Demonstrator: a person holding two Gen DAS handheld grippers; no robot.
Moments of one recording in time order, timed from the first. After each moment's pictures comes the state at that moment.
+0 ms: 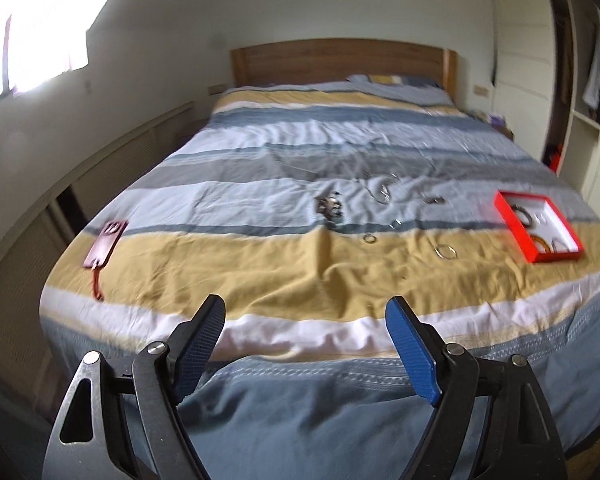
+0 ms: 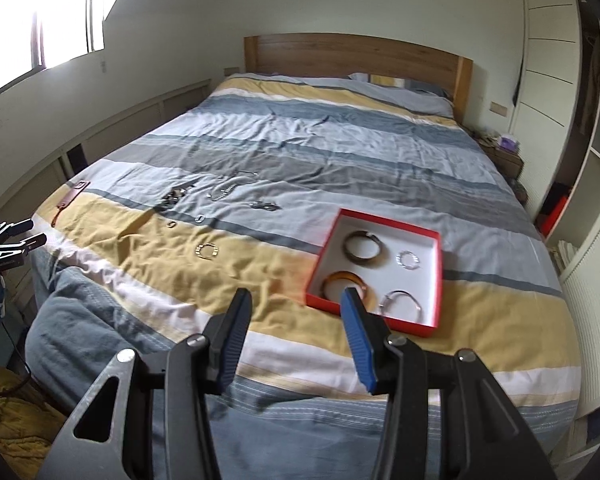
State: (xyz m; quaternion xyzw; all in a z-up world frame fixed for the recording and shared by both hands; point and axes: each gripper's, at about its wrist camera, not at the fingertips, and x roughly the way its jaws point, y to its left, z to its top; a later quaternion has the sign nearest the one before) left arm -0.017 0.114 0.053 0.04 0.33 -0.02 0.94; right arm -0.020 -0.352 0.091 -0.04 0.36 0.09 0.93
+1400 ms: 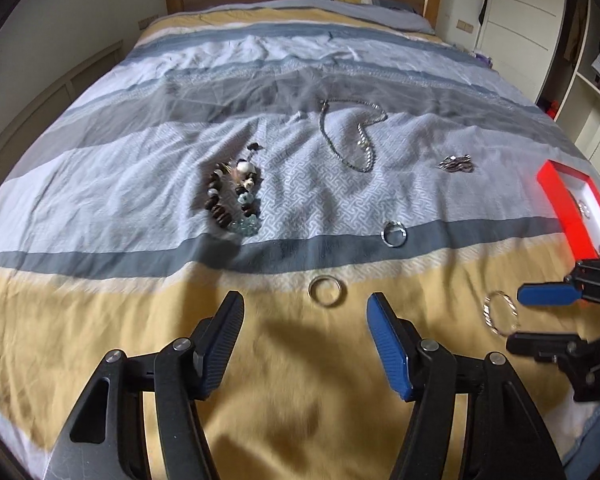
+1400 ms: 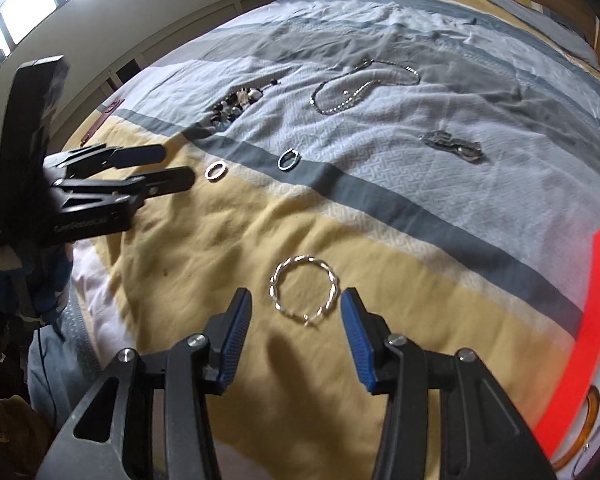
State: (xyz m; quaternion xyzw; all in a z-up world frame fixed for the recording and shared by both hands) left arm 0.249 0.025 -0.081 0.05 0.47 -0.11 0.87; right arm 0.220 -0.182 -0.104 -0.04 0.52 0.26 0.81
